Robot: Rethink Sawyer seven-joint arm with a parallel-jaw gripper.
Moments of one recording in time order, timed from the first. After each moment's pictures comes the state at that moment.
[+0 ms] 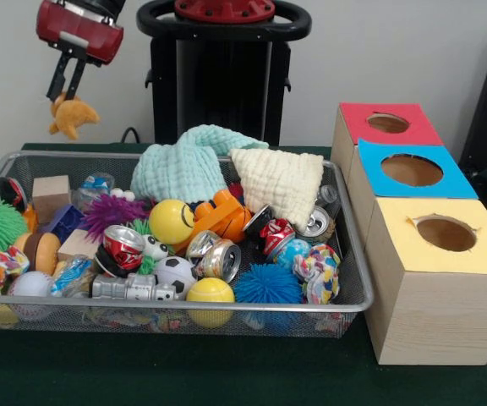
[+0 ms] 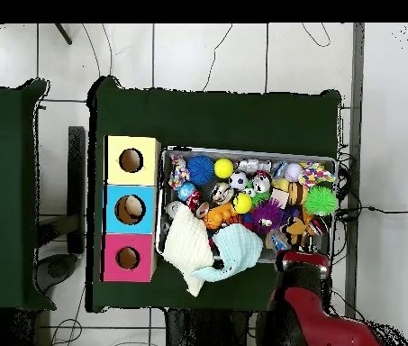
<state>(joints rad) -0.49 -0.81 -0.30 2.02 -0.67 -0.43 1.76</state>
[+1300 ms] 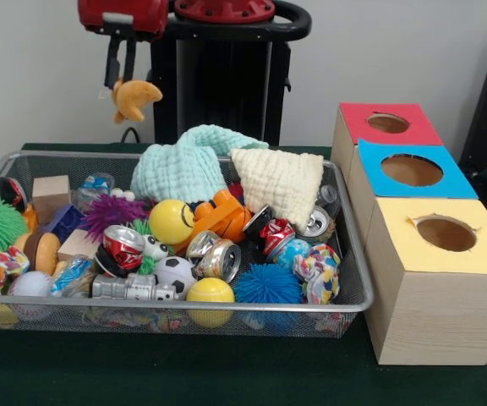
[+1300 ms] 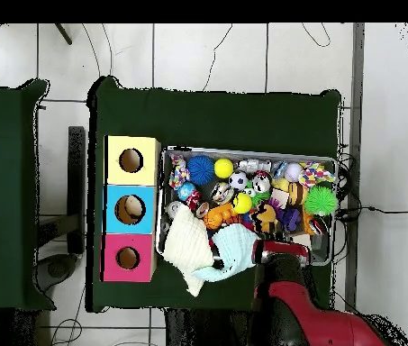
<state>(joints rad) -0.85 -1.07 0.28 2.26 -0.58 -0.26 1.78</state>
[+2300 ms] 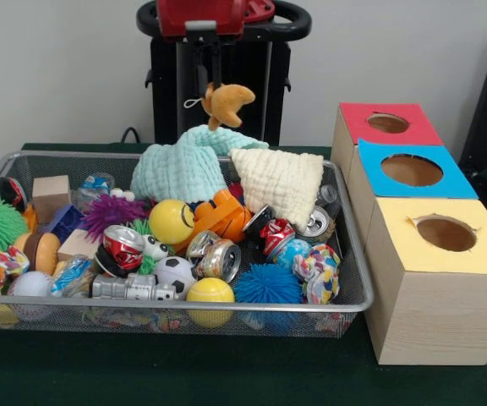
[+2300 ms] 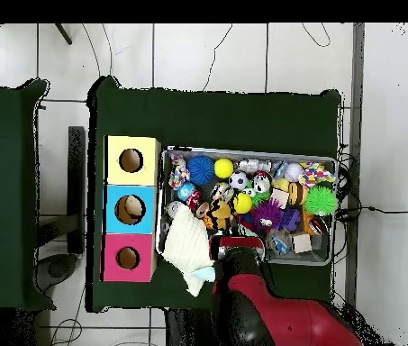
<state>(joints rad) -0.75 -1.06 0.37 2.33 -0.45 -0.26 1.78</state>
